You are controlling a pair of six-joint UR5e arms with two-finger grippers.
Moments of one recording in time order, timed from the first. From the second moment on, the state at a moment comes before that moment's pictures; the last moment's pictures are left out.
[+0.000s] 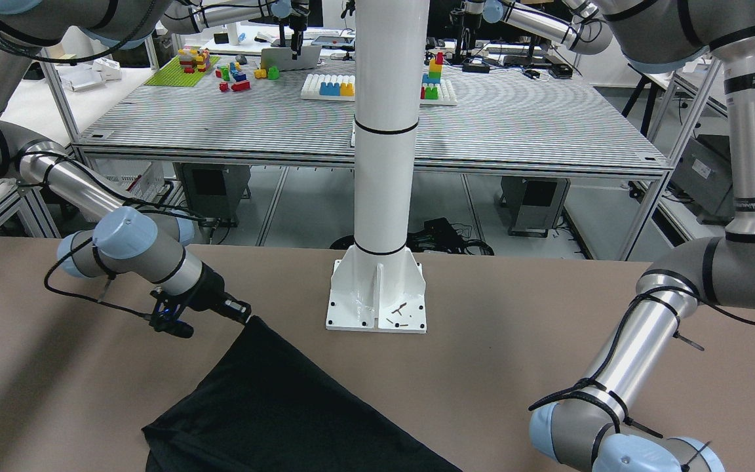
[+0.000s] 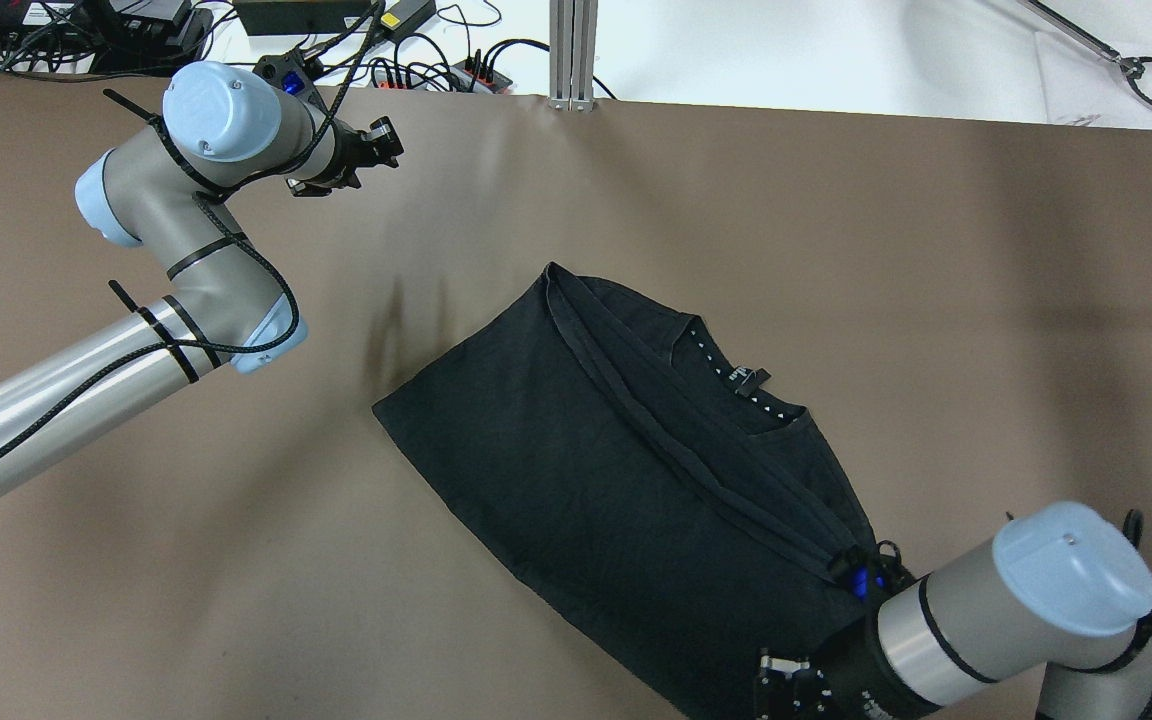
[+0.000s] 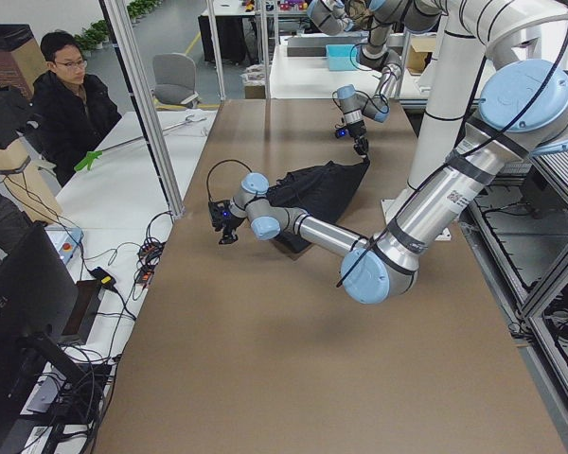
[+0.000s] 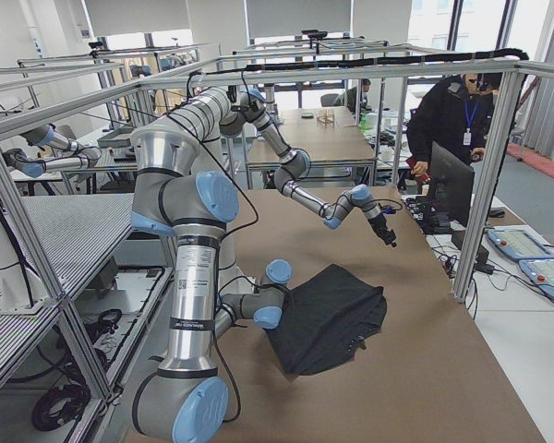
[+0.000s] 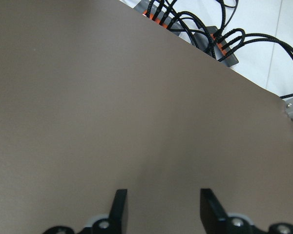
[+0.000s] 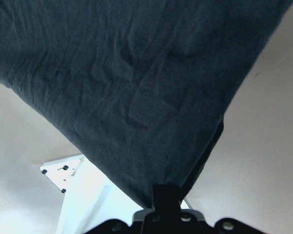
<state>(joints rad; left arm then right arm) -0.91 -2.33 -1.18 -2.24 -1.76 -1.51 0.43 -1.55 2.10 -0.92 2.30 1.91</state>
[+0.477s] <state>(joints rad) -0.90 -2.31 -1.25 -2.24 -1.82 -1.56 0.31 -1.52 2.08 -0.91 2.23 1.90</state>
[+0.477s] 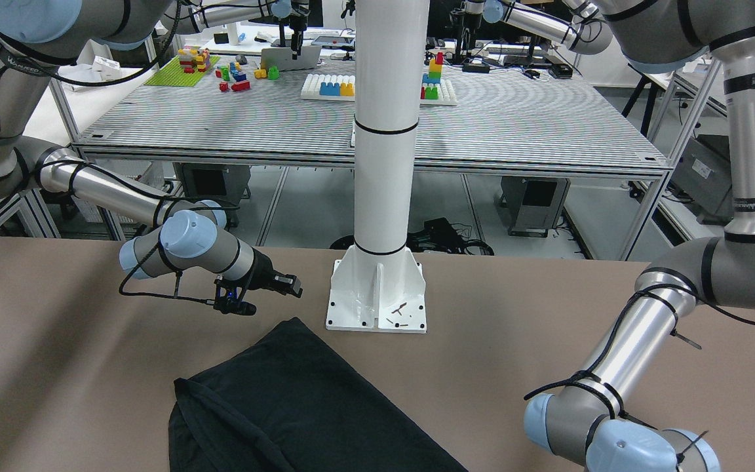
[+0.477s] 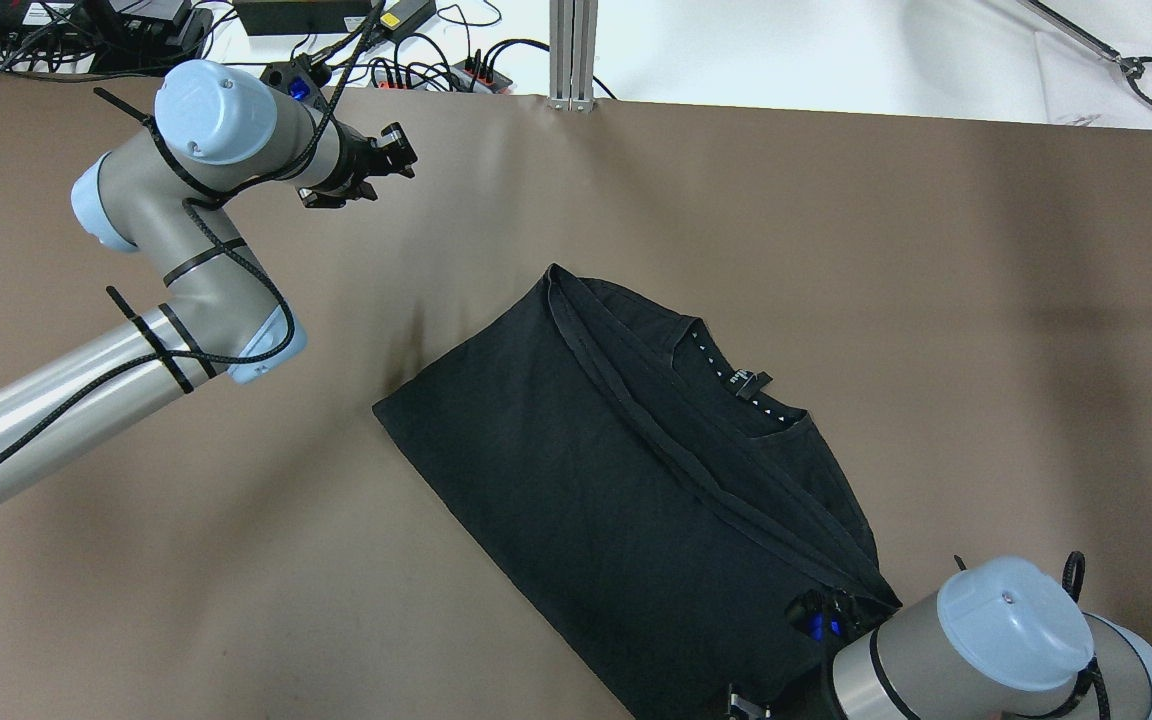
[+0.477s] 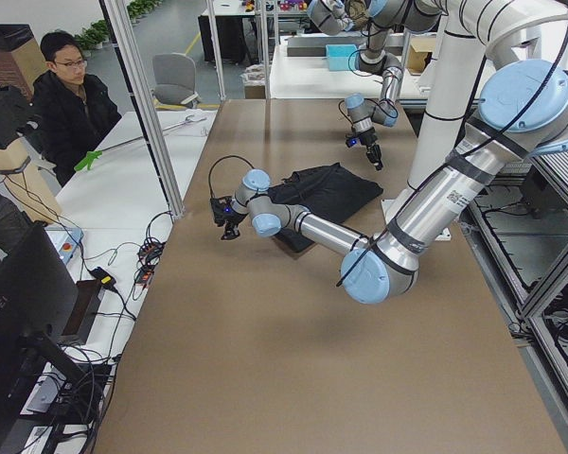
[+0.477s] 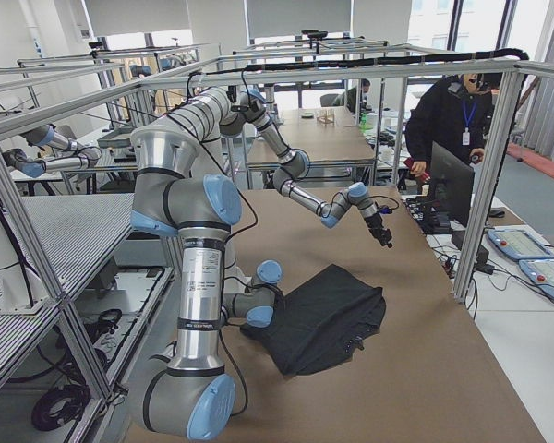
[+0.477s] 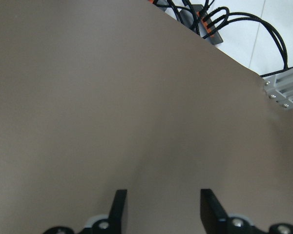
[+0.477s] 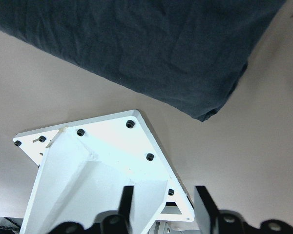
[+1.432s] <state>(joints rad) -0.62 -1.98 -1.60 -2.24 -1.75 -1.73 0.41 -1.48 2.07 -0.91 2.18 1.90</state>
